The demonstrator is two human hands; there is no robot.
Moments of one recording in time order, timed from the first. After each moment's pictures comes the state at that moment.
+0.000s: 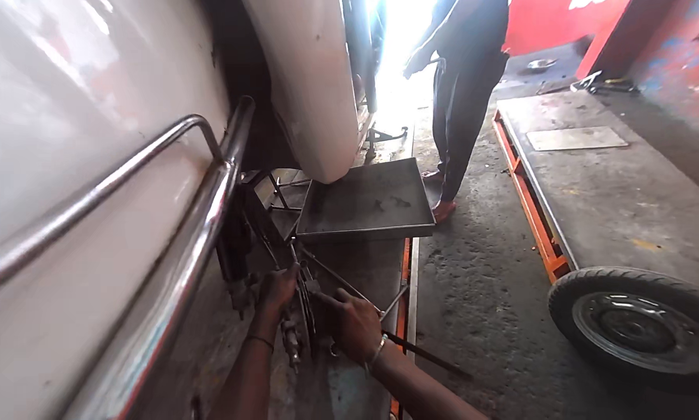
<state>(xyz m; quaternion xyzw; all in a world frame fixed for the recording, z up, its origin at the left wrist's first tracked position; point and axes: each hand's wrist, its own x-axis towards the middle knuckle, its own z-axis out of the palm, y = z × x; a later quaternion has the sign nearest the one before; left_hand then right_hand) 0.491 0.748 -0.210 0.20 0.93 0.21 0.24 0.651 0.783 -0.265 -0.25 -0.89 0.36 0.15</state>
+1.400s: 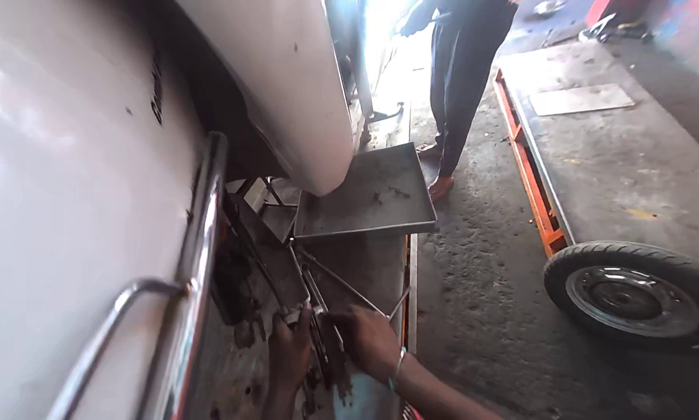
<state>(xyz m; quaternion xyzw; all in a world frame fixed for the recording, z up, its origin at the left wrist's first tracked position) 0.536 0.705 -0.216 0.21 0.90 0.34 0.17 0.649 0.815 -0.218 -0.27 -0.84 0.46 -0.07</state>
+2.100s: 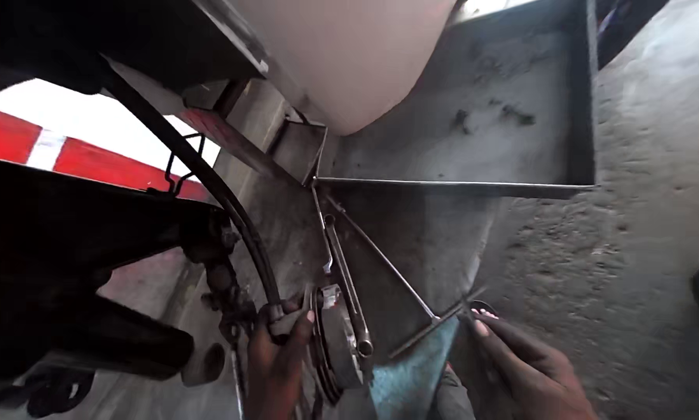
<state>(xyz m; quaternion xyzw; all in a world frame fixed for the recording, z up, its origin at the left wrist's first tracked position) 0.544 0.719 -0.211 0.08 0.89 0.42 0.14 0.741 0.857 -0.310 -0.43 -0.47 0.75 0.17</state>
